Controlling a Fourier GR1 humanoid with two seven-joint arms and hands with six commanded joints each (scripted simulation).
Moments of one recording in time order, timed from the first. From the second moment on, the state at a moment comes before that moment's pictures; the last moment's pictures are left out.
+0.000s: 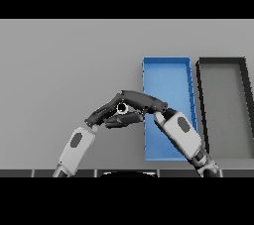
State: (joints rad) left arm -0.25 0.03 -0.36 -1.55 -0.13 -0.42 -0.02; right arm -0.60 -0.13 0.39 -1.74 -0.32 0.52 0.33
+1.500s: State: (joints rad) left arm -0.24 0.05 -0.36 -1.56 -0.13 -0.40 0.08; right arm -1.11 -0.31 -0.12 -1.25 -0.49 0.34 0.42
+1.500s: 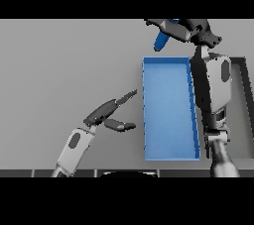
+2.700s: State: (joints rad) left arm -0.20 0.04 -0.38 -1.60 -0.14 -0.40 0.11; right arm -0.58 -0.55 0.33 -1.24 -0.49 -0.10 0.61
